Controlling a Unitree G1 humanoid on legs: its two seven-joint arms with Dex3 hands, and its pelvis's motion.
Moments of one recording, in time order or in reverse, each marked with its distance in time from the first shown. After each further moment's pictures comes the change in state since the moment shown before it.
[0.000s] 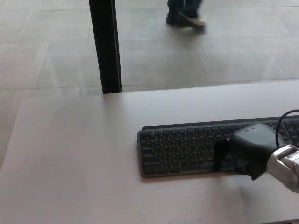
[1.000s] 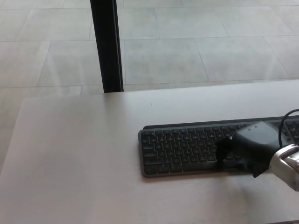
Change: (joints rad) left_arm -0.018 0.005 0.009 0.000 -0.001 0.000 0.008; right_arm -0.005 -0.016 -0.043 -0.007 0.004 0.003 -0.014
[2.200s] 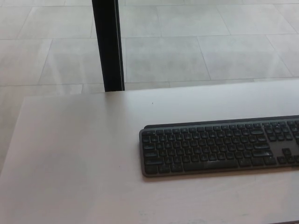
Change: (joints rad) left_arm 0.027 0.000 0.001 0.002 0.001 0.000 -0.004; right_arm 0.102 -0.207 -1.030 0.018 0.445 0.090 0.120
